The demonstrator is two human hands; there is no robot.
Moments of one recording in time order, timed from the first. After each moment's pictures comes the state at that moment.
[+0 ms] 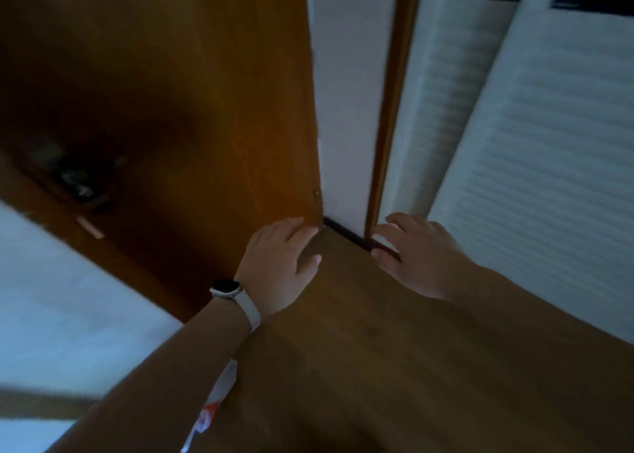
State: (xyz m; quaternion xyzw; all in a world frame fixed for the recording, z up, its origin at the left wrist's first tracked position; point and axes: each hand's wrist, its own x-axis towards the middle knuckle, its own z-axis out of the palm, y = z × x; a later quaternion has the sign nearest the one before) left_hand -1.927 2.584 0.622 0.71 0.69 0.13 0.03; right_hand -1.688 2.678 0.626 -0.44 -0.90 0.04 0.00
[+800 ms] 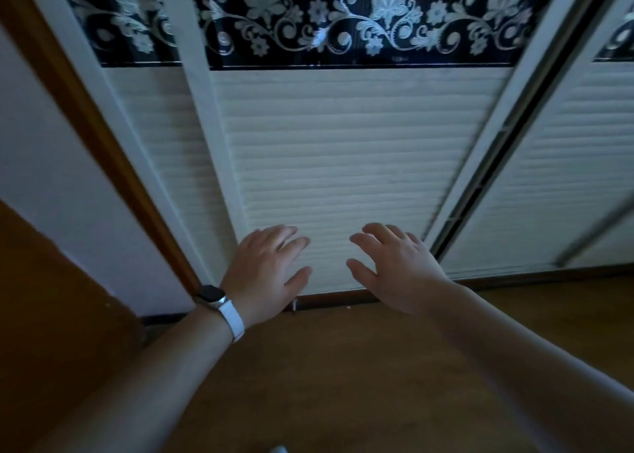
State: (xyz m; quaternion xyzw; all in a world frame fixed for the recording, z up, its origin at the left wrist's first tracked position) left_hand -1.668 2.781 0.645 0.93 0.33 0.16 0.07; right_hand -1.447 2.681 0.654 -0.75 -0.66 0.00 0.06
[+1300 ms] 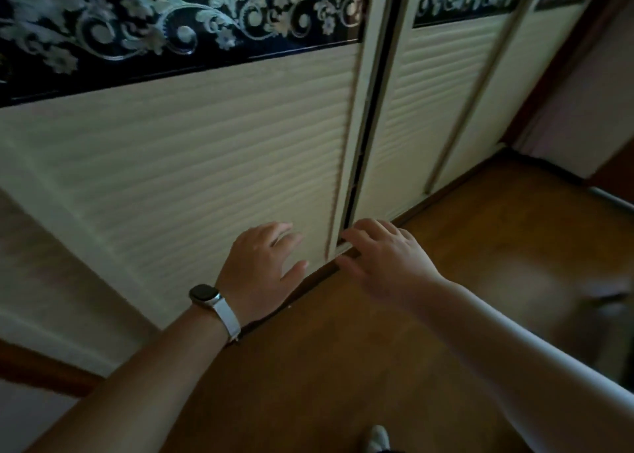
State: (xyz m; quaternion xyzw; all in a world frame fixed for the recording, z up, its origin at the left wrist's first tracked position) left_hand -1.563 2.852 0.644 0.98 0.10 0.12 0.13; right_hand -1.434 2.664 0.657 -0.89 -0.45 -0.02 0.09
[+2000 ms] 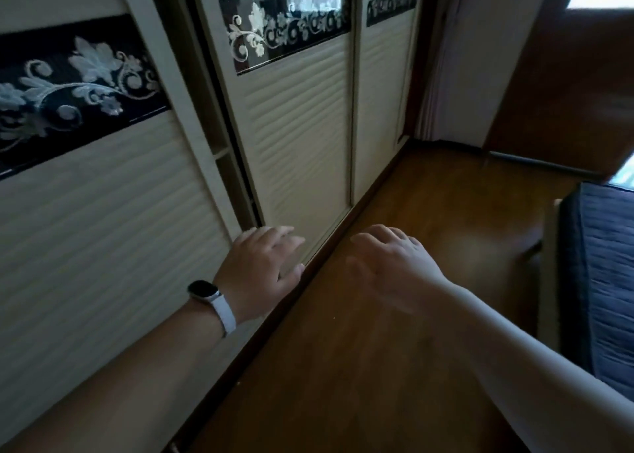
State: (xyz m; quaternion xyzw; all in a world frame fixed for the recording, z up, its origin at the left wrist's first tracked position) left_hand -1.293 2.691 0.691 0.99 -0.10 0.09 0.07; right_hand -1.230 2.454 0.669 -0.95 -0.27 -0.04 0.15
